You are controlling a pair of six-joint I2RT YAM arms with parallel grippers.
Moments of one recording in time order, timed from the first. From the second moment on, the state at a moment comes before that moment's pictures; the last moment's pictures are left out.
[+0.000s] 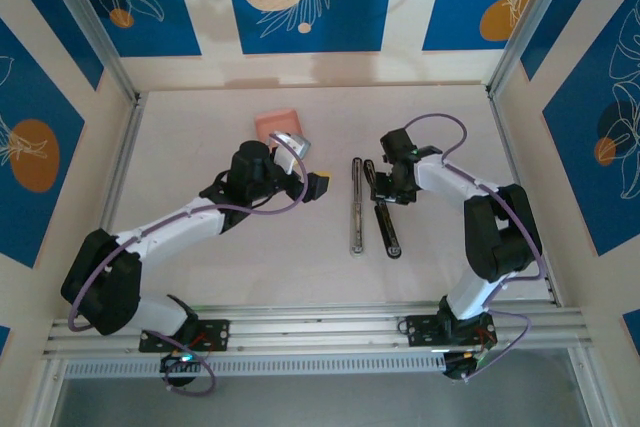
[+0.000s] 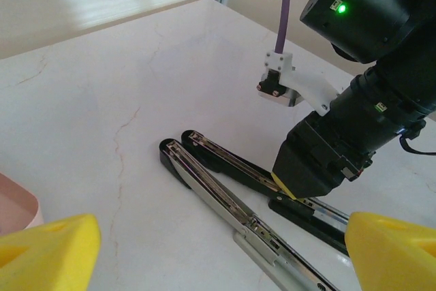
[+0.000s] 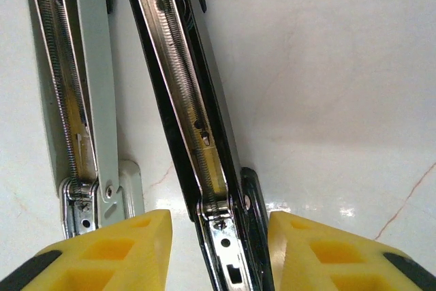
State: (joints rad) left arm -0.64 1.40 0.88 0.18 0.29 -0.10; right arm 0.34 1.67 1.10 -0.73 -0.06 0.43
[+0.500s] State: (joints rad) left arm -0.64 1.40 0.88 0.18 0.29 -0.10; right arm 0.36 1.77 1.12 -0.76 -0.04 0.44
